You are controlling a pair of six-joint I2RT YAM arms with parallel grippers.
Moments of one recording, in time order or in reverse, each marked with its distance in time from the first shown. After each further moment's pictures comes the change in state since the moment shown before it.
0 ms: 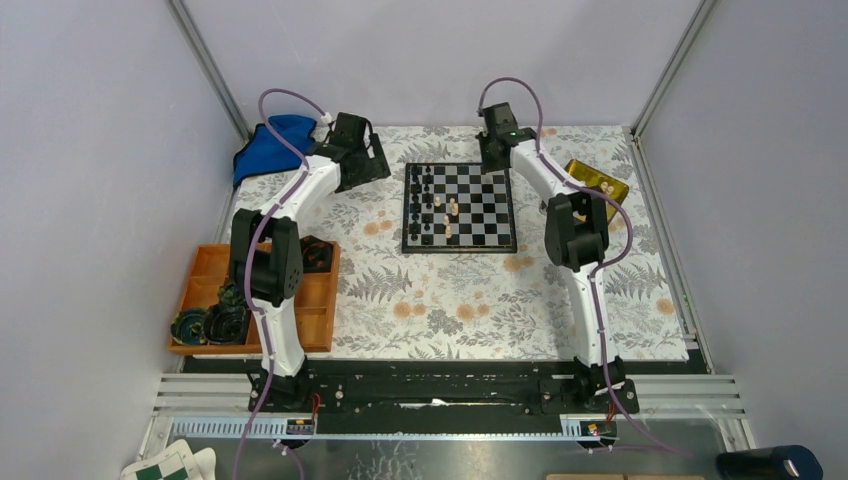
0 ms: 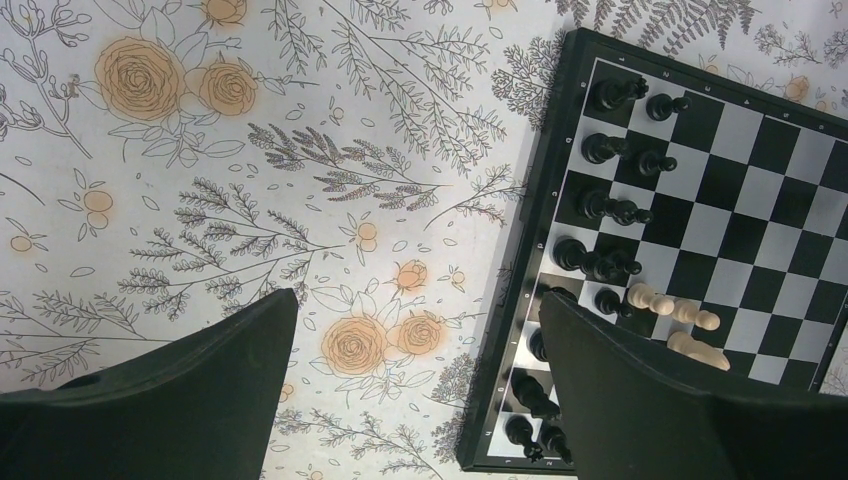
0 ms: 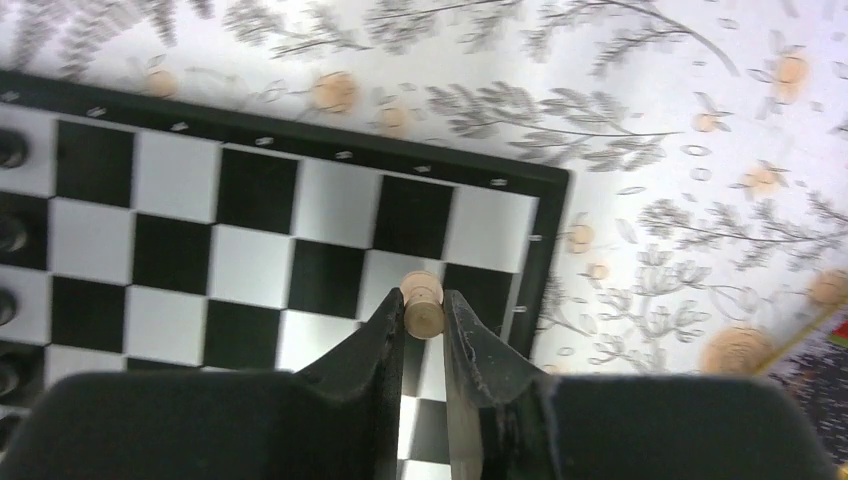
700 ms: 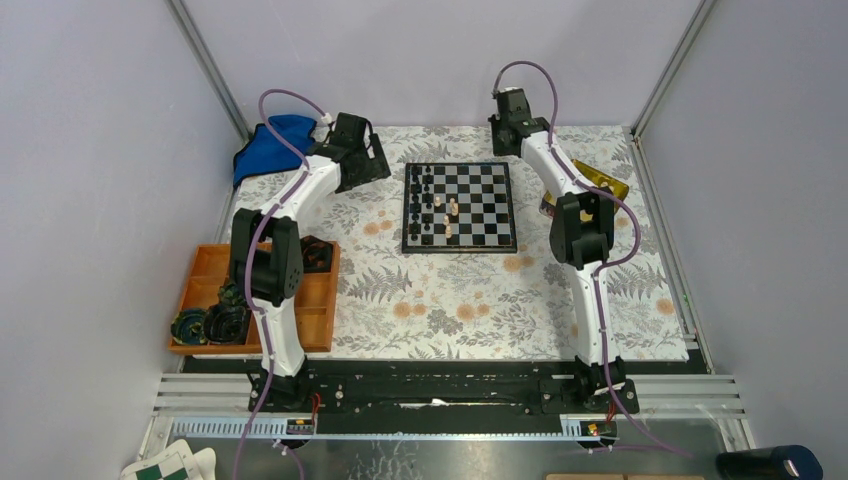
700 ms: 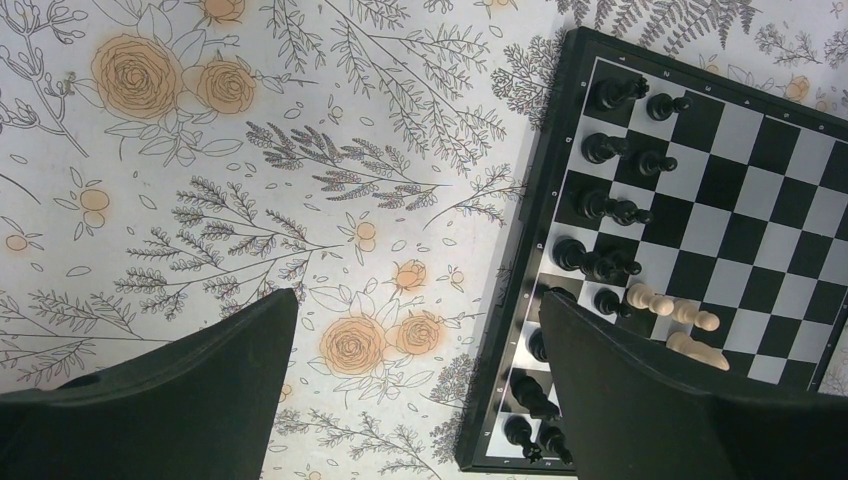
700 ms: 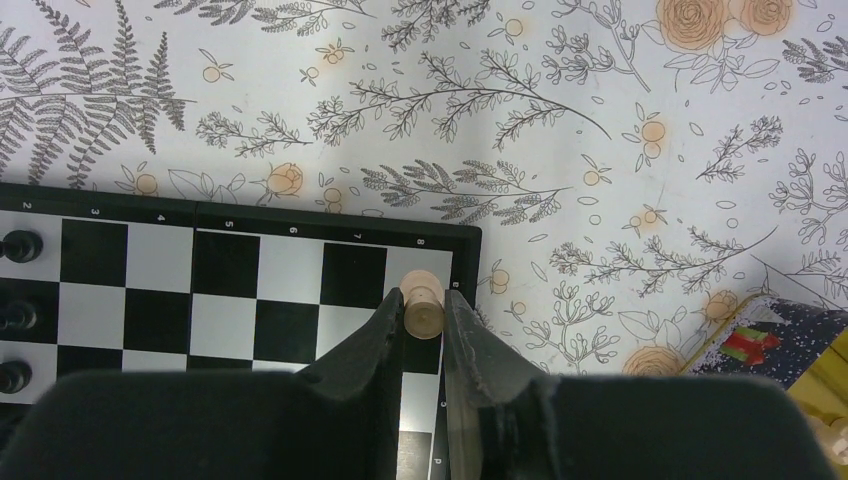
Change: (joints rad) left arm 0.000 0.001 0.000 0.000 0.002 -0.006; right arm -0.058 0.005 0.095 -0.001 0.046 0.009
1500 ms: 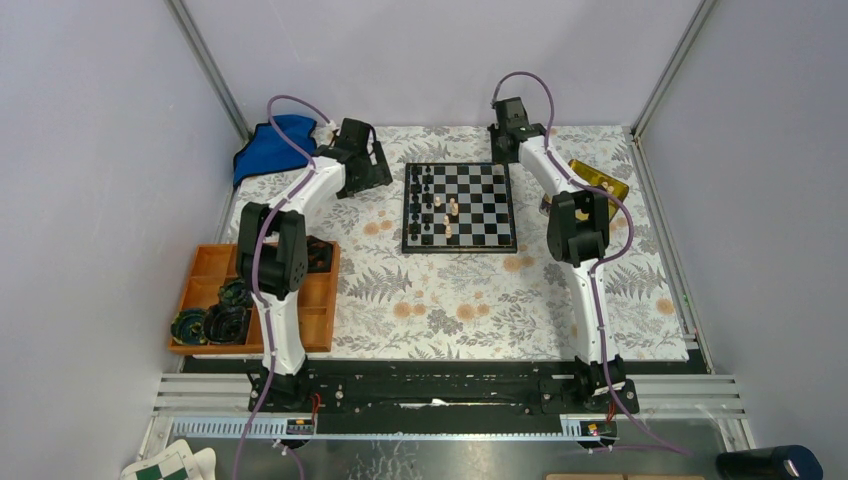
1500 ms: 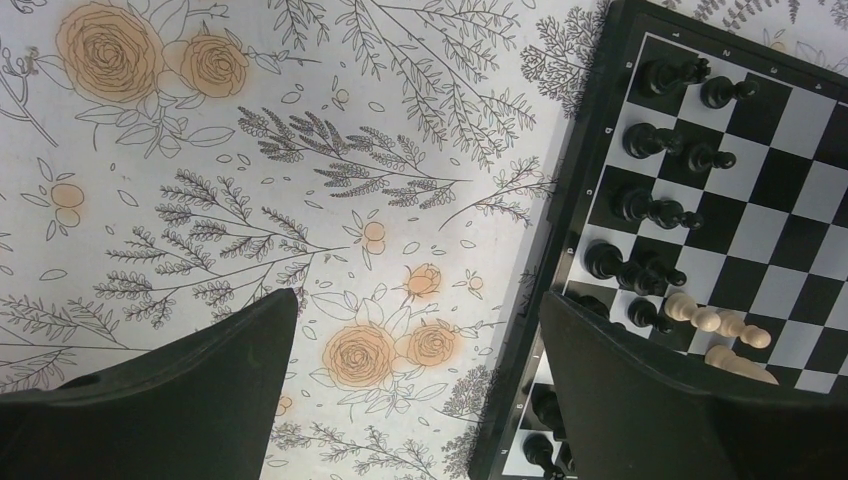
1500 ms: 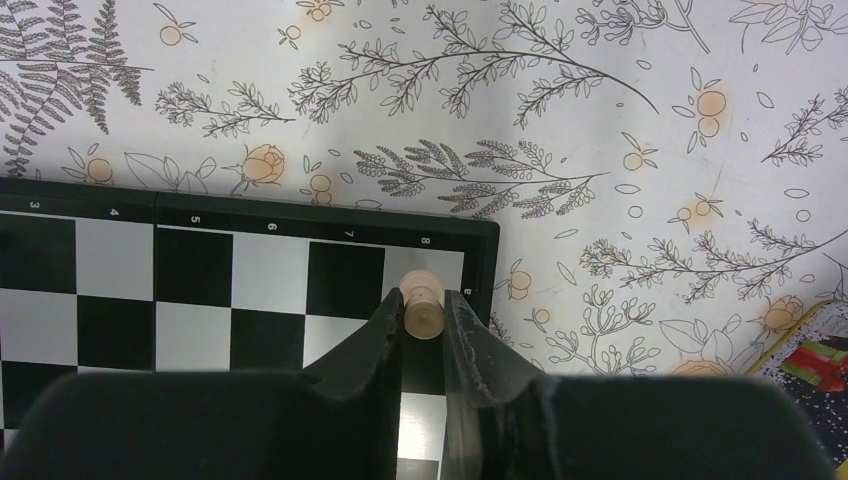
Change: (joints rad) left arm 0.000 0.058 0.002 0.000 0.001 0.000; right arm -0.010 0.064 0.010 0.002 -0.027 0.020
